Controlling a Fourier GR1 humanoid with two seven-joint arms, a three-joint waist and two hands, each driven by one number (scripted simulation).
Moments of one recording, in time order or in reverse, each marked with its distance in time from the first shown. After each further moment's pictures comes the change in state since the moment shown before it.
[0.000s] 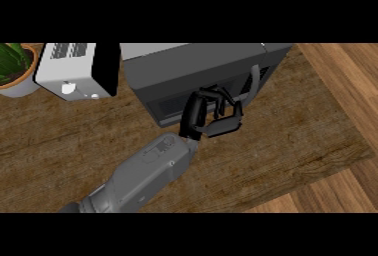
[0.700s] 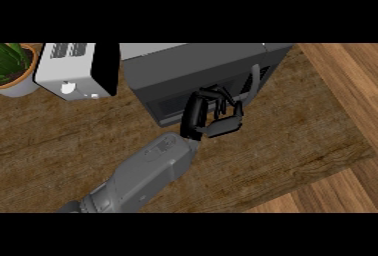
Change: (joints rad) left arm -0.016 0.000 -0.027 0.020 0.062 -0.002 -0.071; right arm -0.059 -0.091 -0.054 0.057 0.004 0.017 0.005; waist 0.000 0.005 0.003
